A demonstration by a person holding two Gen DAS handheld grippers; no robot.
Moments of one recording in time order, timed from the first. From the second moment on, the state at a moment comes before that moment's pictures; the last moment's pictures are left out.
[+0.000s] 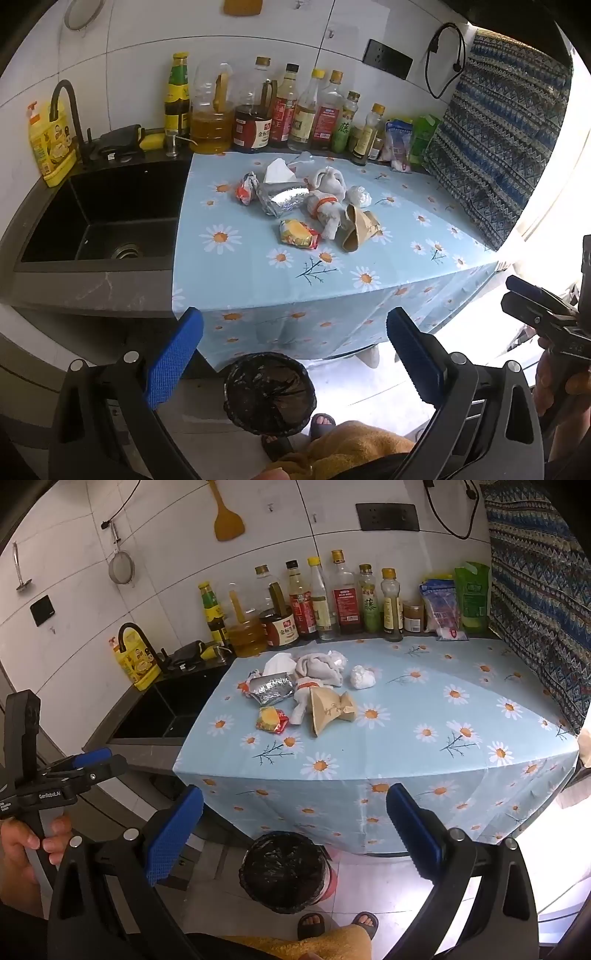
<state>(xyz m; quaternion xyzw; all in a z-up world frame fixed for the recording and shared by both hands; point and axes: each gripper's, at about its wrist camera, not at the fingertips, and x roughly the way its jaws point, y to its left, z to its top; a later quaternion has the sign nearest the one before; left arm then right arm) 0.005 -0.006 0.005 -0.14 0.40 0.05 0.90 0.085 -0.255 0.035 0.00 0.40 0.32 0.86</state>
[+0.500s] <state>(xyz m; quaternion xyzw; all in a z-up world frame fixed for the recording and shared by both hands) 0.015 -0.001 -0.001 -0.14 0.41 0.04 0.90 0.092 -0.248 0.034 -0.01 0.41 0.30 0.86</state>
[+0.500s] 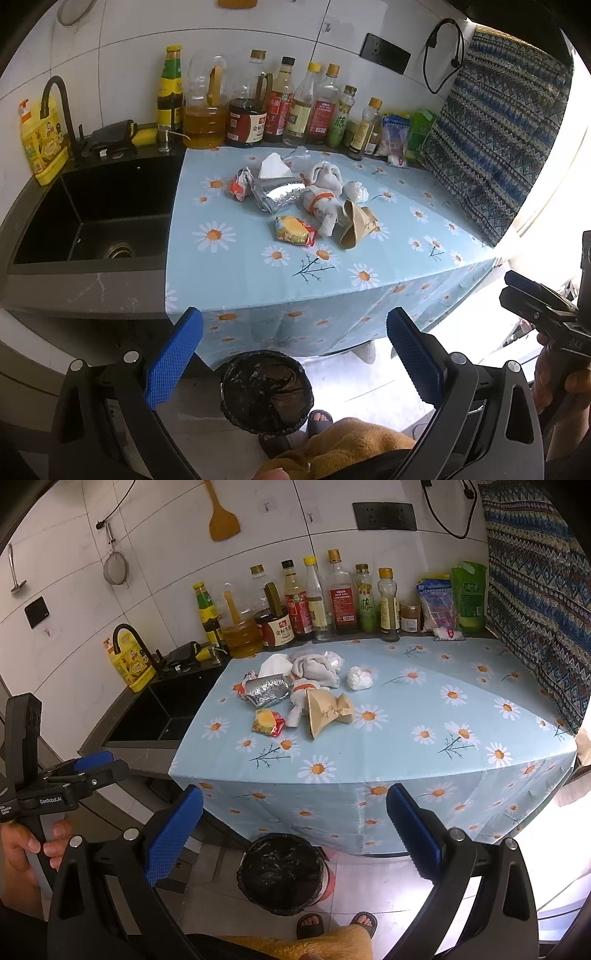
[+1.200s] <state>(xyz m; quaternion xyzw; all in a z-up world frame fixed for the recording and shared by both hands) 0.010 0.002 -0.006 -0.15 0.41 0.04 0.90 0.092 -0.241 0.039 -0.01 0.41 0.31 0.86</state>
